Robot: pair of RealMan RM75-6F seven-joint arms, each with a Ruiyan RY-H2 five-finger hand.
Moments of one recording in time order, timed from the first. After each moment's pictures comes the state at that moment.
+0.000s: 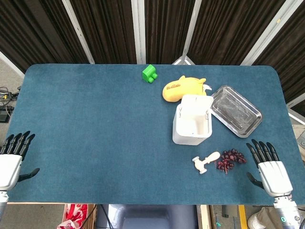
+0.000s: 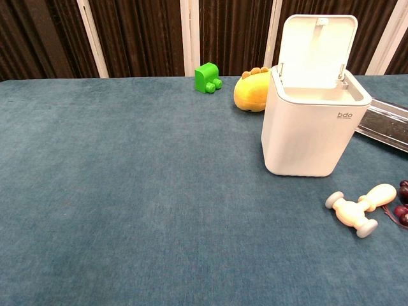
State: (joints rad) left arm -0.09 -1.12 -0.01 -1.66 1.56 1.49 0.16; right arm 0.10 -1.14 -0.01 -1.60 -1.59 1.46 -0.14
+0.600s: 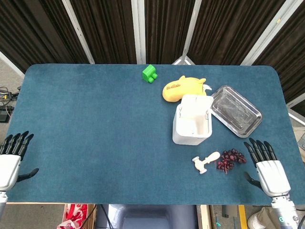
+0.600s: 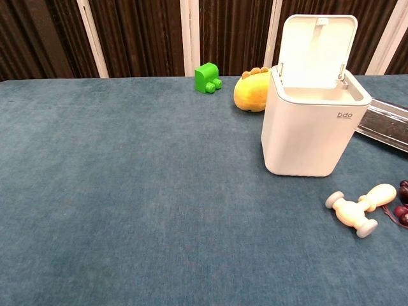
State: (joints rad) left arm -0.09 -1.11 -0.01 -1.66 1.55 1.50 0.14; right arm 0.11 -1.12 0.01 -1.68 -1.60 1.47 -0.13
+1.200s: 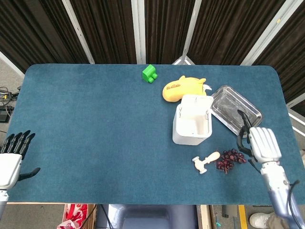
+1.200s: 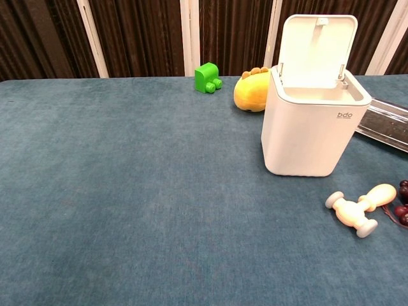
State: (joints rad) left arm -0.10 -1.11 -0.01 -1.67 1.55 1.48 0.14; right arm 0.35 -0.94 0.28 -2.05 -1.10 1.19 -0.22
